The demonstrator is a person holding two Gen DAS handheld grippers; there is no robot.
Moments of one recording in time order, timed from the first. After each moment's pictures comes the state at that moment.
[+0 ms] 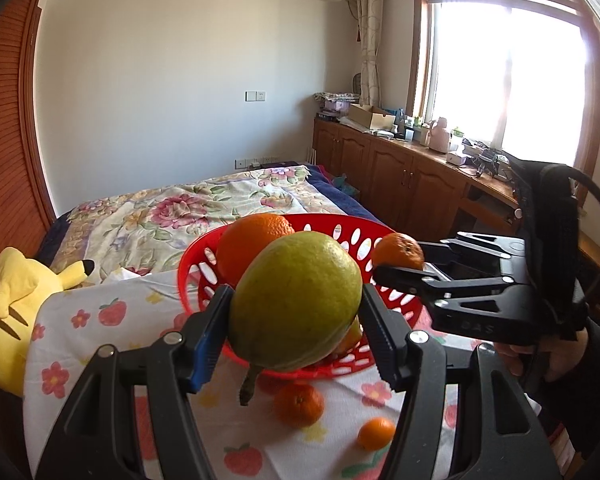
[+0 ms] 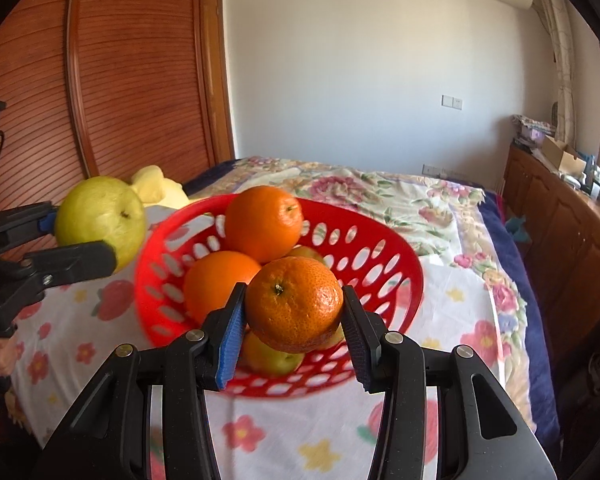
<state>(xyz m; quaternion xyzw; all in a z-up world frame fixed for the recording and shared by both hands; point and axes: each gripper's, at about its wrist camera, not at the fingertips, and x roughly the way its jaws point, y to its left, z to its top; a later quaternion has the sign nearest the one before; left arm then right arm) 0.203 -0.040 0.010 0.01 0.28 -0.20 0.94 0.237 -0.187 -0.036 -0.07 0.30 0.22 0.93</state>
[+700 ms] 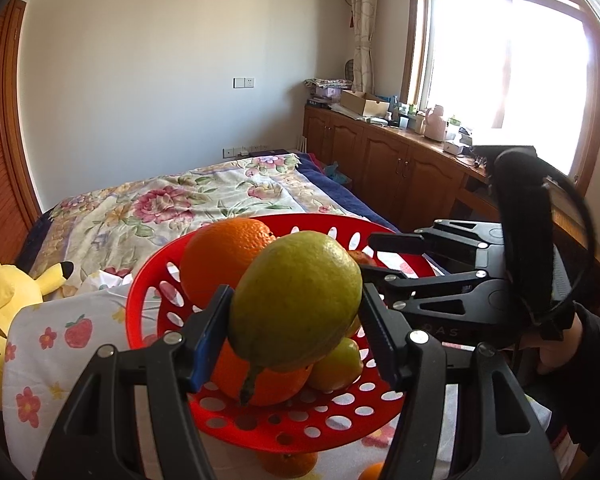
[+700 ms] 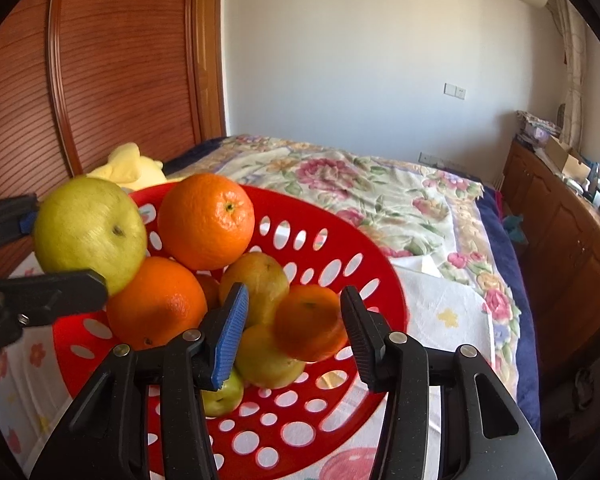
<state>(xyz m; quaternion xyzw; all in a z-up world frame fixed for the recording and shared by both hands) 0.253 -0.071 -0.007 0.02 0.30 -0.22 0.93 0.294 -0.191 -0.055 -0.10 0.33 0.21 0.92</state>
